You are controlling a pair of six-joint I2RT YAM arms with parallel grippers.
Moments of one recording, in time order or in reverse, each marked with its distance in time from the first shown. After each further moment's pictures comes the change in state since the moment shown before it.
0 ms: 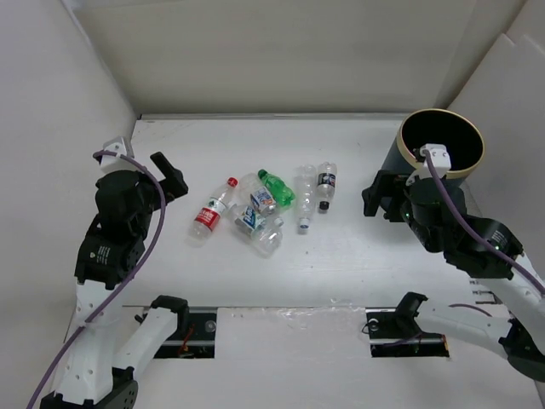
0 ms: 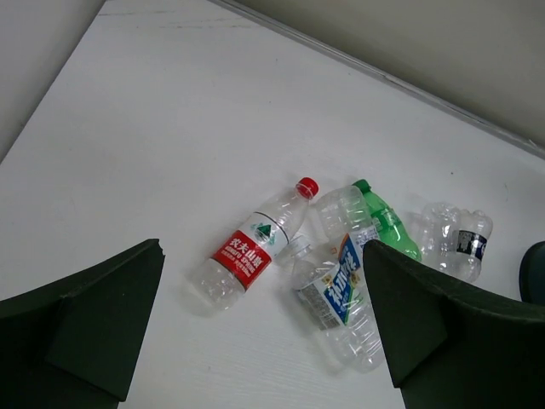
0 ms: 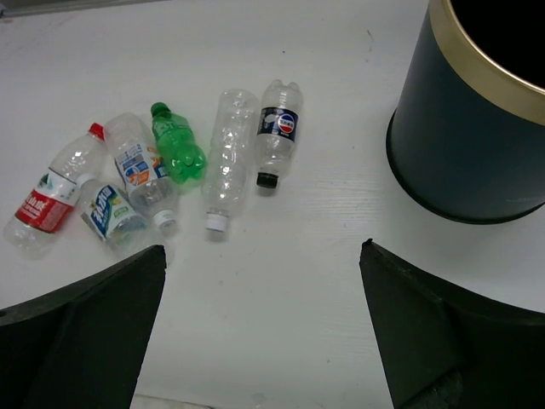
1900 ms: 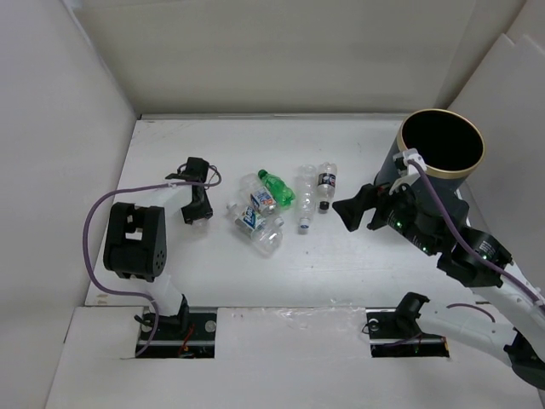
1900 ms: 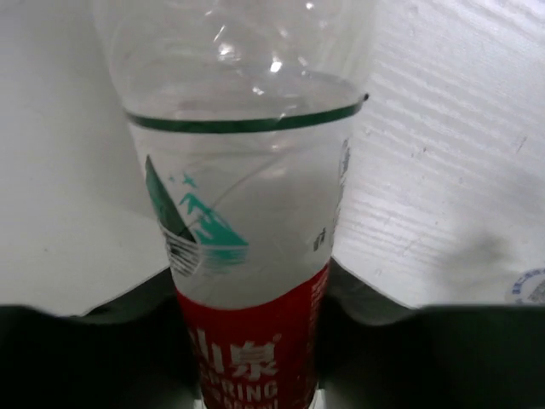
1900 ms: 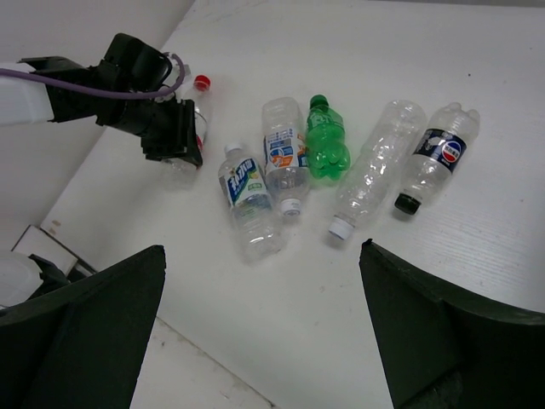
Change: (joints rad) left arm 0.042 0.915 -0.212 0.206 0.075 -0.031; right arm -0.003 -0.091 -0.198 0.341 -0.404 -0.094
